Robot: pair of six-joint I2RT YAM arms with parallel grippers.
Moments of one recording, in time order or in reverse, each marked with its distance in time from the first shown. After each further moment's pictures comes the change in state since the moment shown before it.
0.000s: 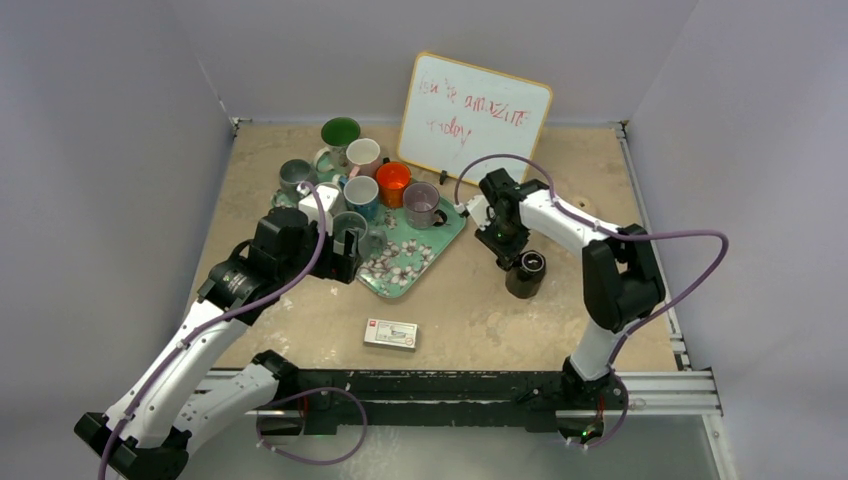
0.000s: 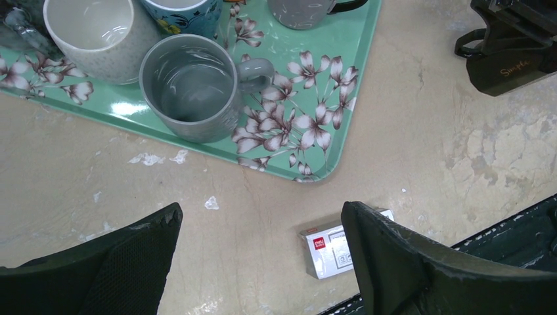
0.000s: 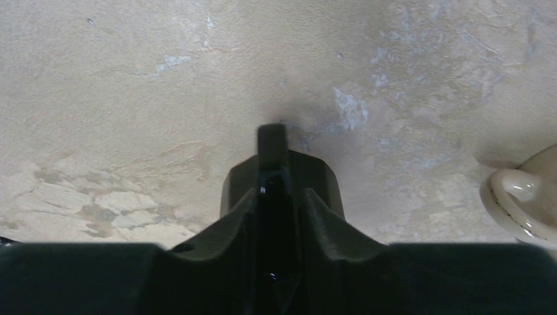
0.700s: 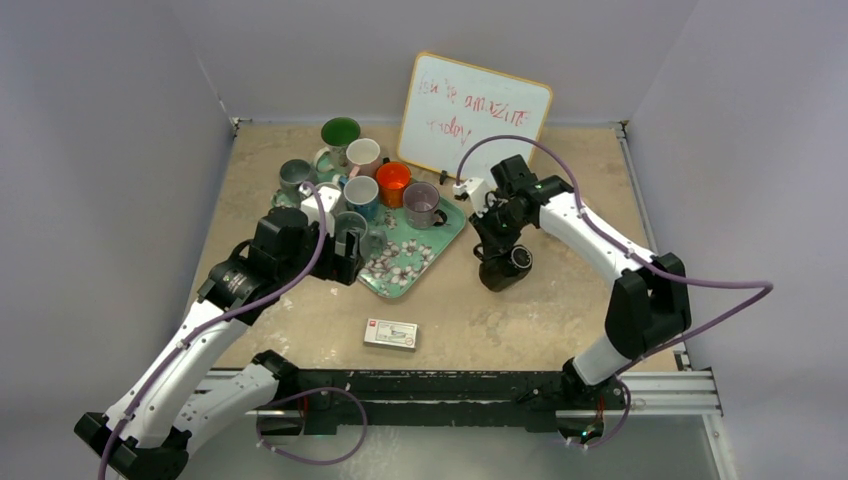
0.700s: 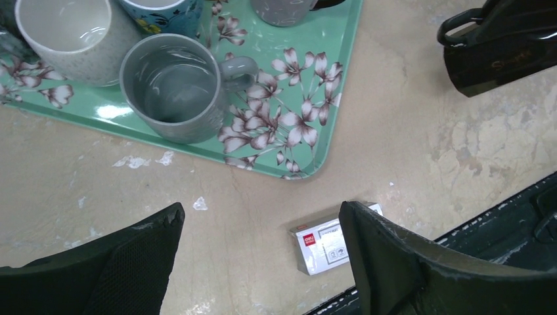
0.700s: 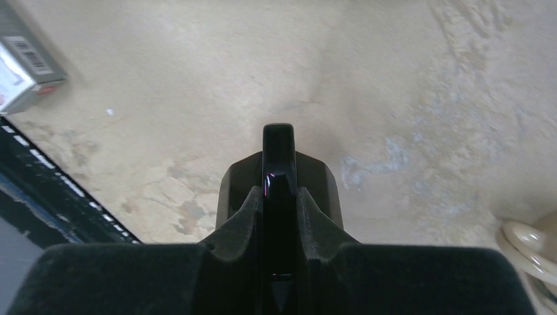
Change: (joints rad) left arm 0.000 0.000 0.000 0.002 0.032 0.001; right arm 0.000 -0.176 0.023 0.014 -0.281 -0.005
